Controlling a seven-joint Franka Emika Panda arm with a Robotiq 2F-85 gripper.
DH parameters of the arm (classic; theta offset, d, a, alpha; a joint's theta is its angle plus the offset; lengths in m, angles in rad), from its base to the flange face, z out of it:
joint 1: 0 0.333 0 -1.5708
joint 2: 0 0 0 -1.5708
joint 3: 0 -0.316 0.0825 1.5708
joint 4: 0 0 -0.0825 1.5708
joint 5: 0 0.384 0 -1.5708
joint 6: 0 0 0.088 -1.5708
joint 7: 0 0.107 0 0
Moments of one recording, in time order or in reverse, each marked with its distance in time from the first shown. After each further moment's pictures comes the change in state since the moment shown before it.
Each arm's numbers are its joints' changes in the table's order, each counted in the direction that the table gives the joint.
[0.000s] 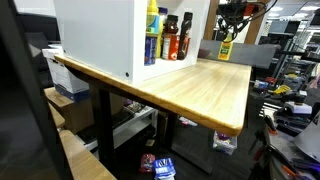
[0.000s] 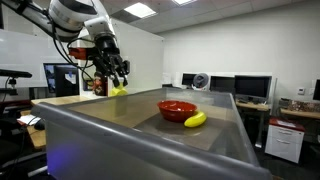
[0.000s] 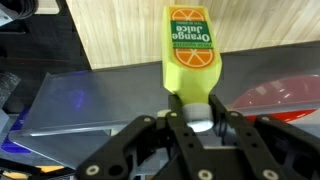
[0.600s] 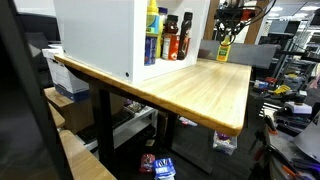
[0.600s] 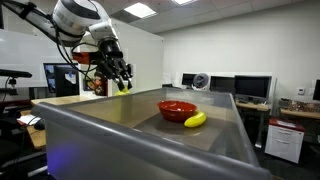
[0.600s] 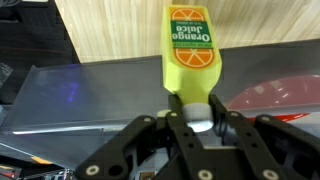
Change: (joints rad) arm 0.000 0.040 0.012 0.001 -0.061 -0.044 0.016
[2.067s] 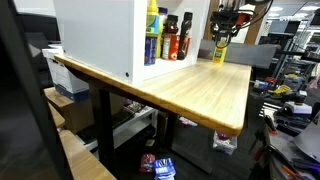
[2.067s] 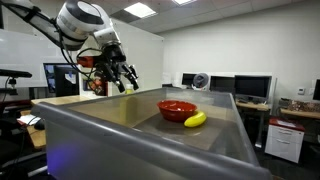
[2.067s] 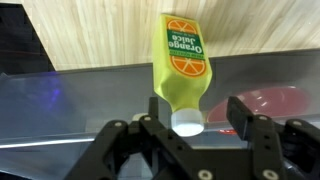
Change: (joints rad) arm 0.026 0.043 0.024 -0.004 -0.009 -0.087 0.000
